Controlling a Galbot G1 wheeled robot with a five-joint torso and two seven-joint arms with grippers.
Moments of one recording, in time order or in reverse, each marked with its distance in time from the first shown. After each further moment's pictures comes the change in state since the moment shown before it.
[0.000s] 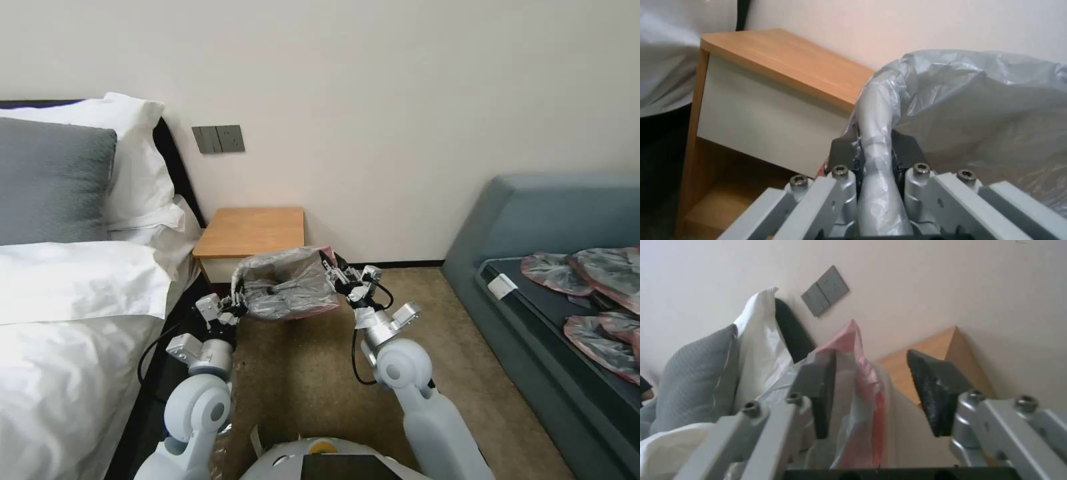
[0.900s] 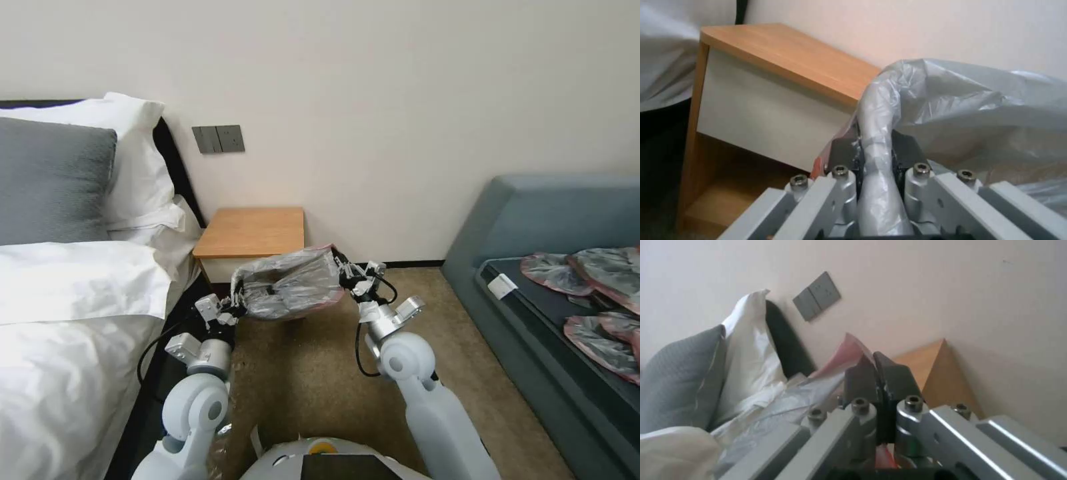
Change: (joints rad) left arm 0.001 0.011 -0.016 0.009 -0.026 0.007 0.013; right arm 0.048 -0.031 0.026 -0.026 -0.006 -0.002 0.005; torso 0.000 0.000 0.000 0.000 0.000
